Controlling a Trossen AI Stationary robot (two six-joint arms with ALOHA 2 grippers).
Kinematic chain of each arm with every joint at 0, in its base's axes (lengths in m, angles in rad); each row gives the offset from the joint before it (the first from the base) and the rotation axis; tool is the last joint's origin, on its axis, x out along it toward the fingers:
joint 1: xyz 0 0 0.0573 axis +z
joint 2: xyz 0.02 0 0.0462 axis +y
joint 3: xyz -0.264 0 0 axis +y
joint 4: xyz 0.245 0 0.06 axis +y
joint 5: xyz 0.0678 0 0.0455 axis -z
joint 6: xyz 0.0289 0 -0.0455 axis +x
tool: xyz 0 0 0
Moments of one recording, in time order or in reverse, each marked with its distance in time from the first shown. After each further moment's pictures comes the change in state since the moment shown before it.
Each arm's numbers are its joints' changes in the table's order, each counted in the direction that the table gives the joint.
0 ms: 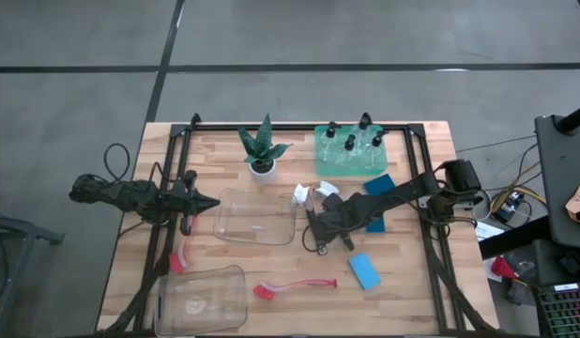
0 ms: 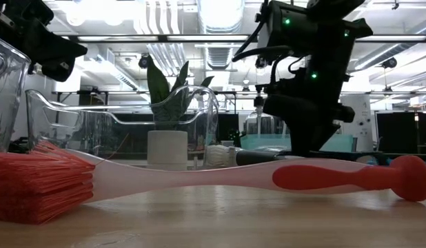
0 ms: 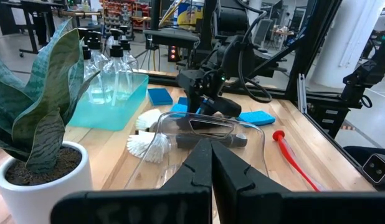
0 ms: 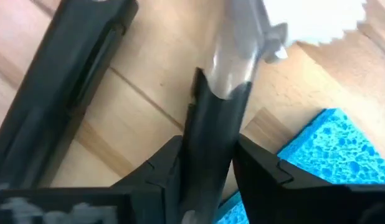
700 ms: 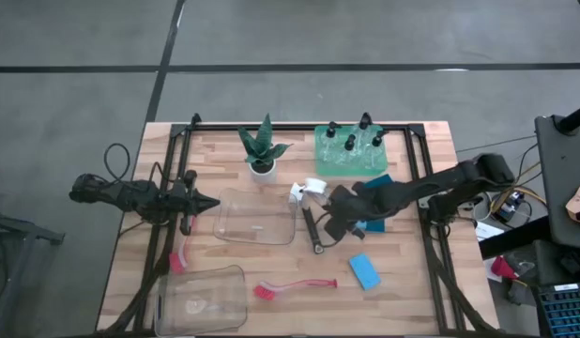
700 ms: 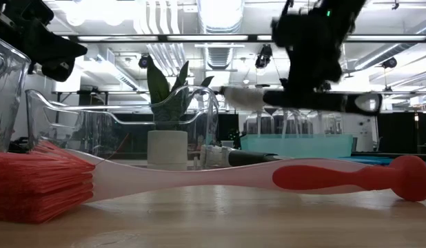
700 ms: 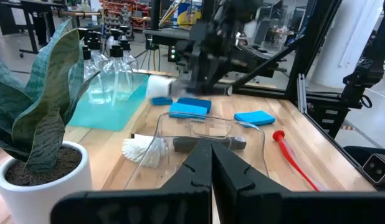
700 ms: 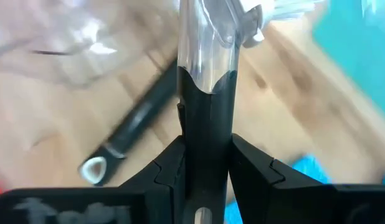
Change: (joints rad) left arm 0.000 0.000 0.000 0.000 0.000 0.000; right arm 0.011 -0.310 -0.006 -0.005 -0.006 -0.250
